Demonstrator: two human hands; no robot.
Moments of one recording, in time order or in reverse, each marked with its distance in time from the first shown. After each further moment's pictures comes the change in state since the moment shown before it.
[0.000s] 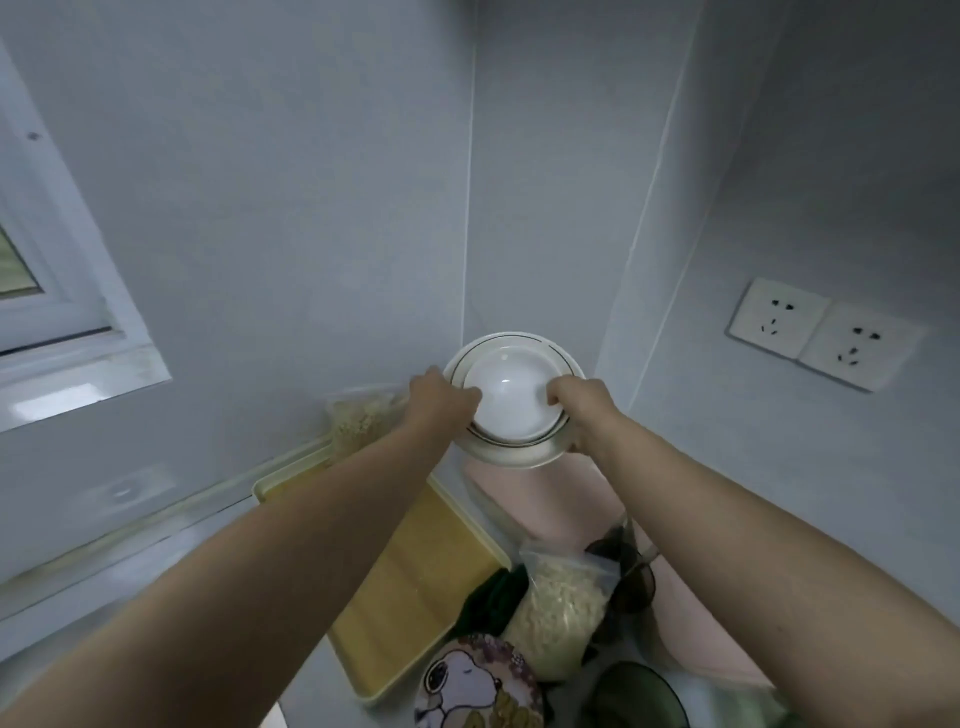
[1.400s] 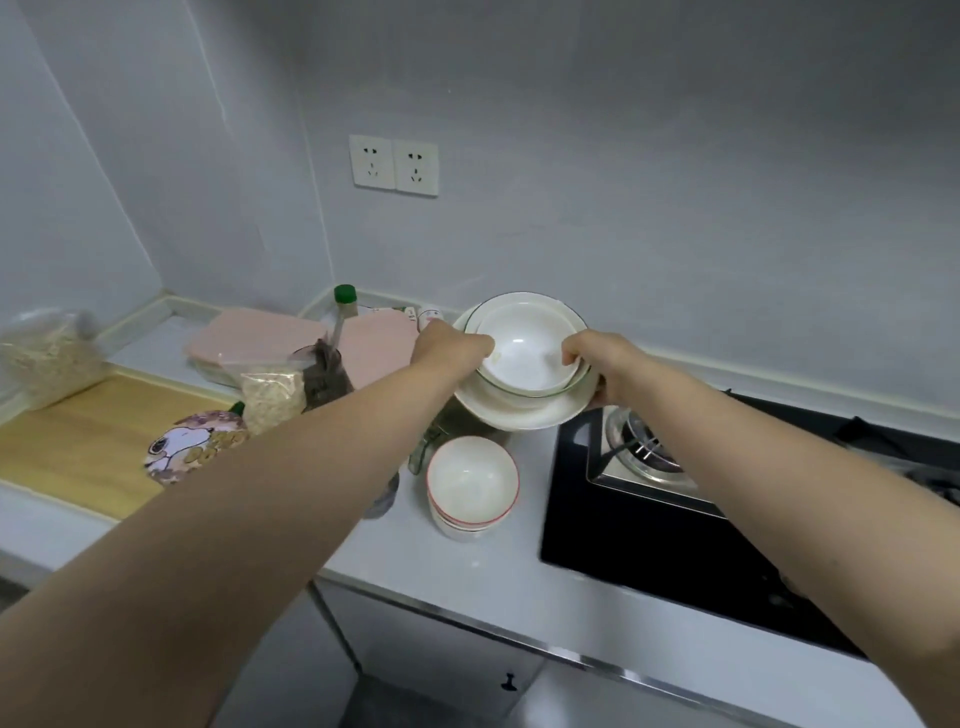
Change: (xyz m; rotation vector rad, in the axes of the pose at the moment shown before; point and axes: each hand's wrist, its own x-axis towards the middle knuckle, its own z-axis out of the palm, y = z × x) left_hand -0.396 0.043 0.177 -0.037 -0.595 0.217; right_hand -0.320 0.186 -0.366 0.004 0.361 0.124
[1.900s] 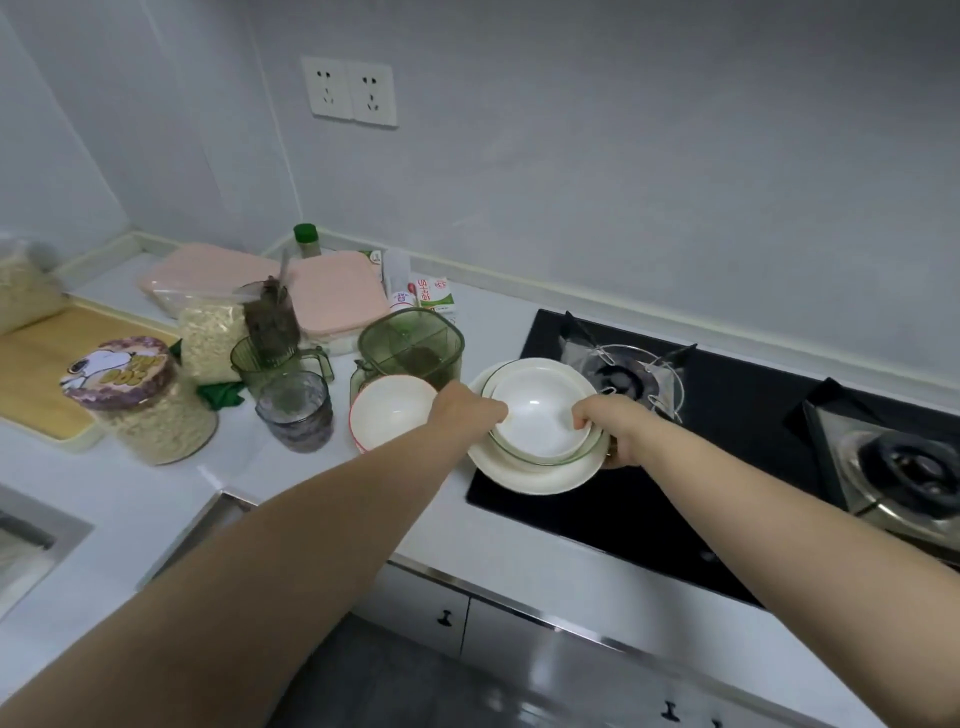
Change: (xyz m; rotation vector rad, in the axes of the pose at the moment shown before) left_hand -0.055 -0.072 0.143 0.140 -0.101 -0.201; right_hand 0.009 0.143 -0.085 -0.072 -0.072 0.235
